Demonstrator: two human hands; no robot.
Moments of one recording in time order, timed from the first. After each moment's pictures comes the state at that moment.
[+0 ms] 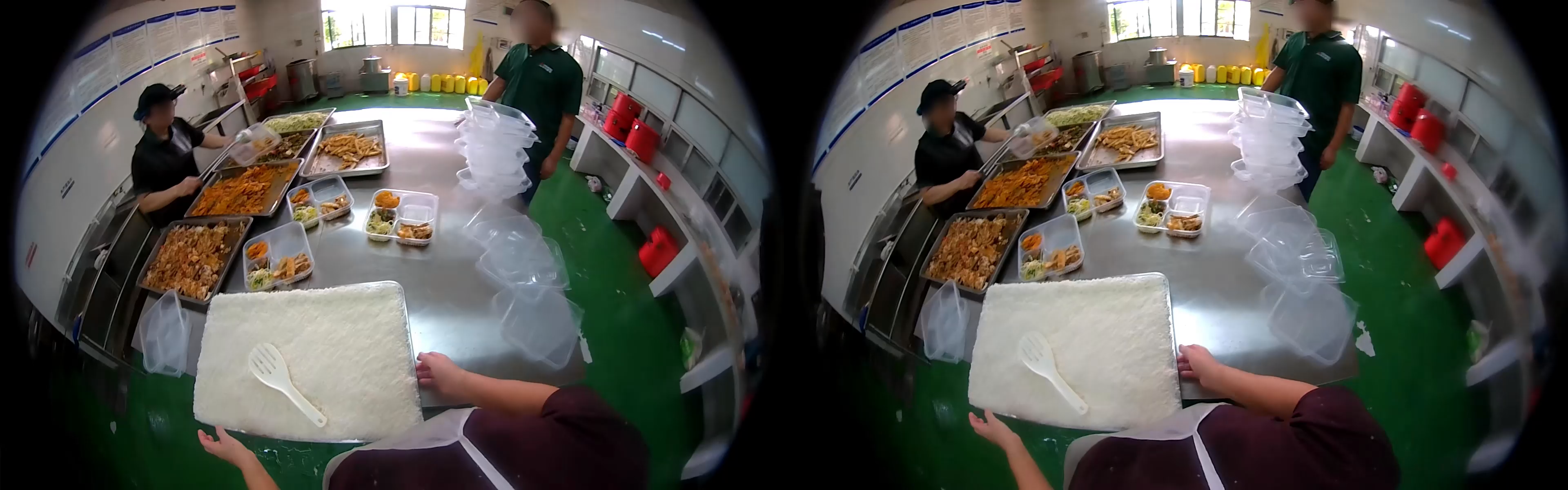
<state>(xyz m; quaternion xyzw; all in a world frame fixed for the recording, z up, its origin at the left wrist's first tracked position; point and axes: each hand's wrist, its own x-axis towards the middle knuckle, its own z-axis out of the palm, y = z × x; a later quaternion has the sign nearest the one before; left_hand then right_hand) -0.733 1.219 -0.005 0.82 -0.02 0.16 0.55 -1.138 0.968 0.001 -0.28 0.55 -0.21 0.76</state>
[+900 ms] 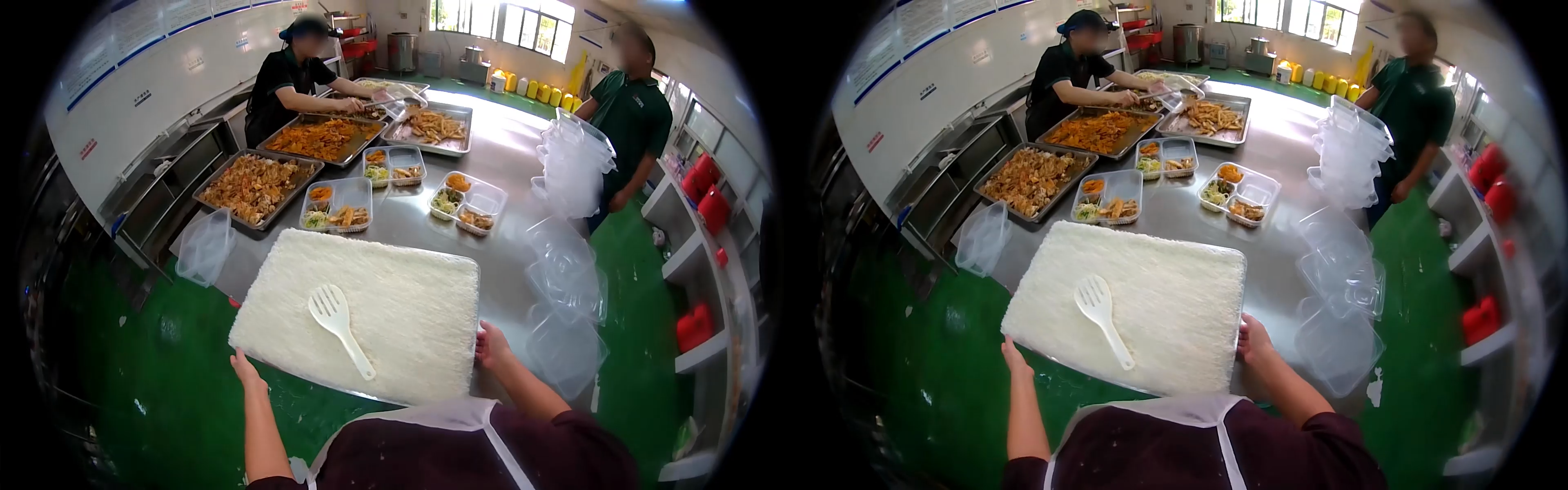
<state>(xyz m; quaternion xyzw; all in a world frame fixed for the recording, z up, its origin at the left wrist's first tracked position) -0.757 1.217 -0.040 0.69 0.14 -0.14 0.69 -1.202 0.913 -0.005 -0.27 0.56 -0.20 0.76</state>
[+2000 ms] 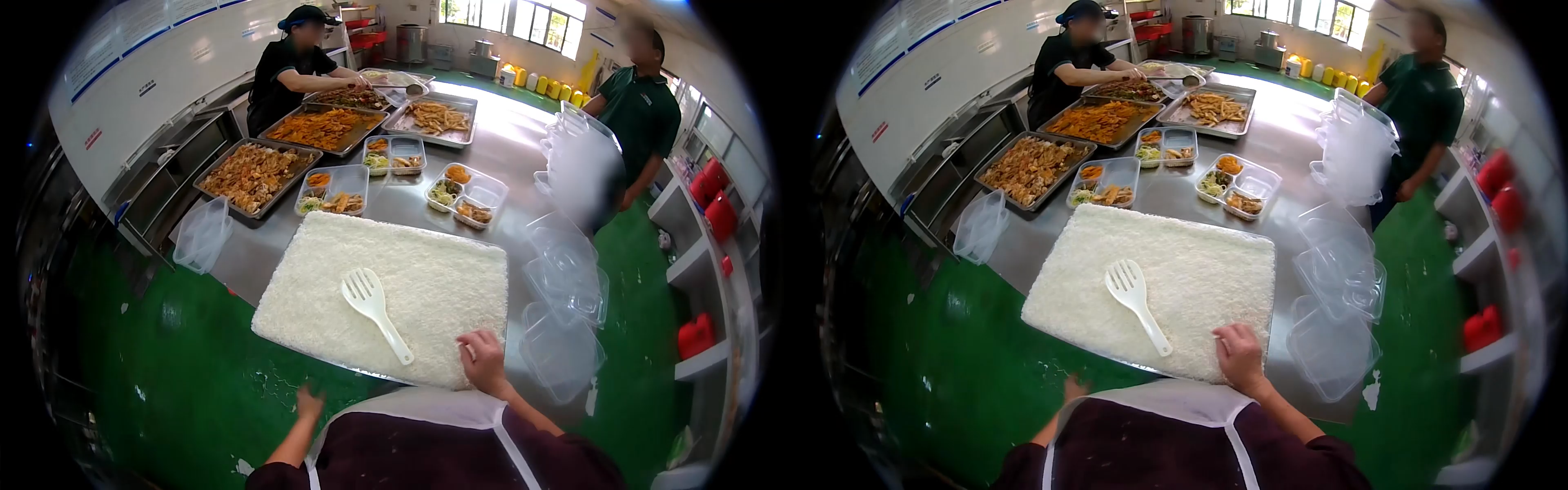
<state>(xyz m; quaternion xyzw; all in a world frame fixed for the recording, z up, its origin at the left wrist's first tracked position) -0.902 1.247 -0.192 0.90 -0.22 -0.26 0.26 -1.219 0.965 0.041 -0.85 0.33 -0.36 0.19</state>
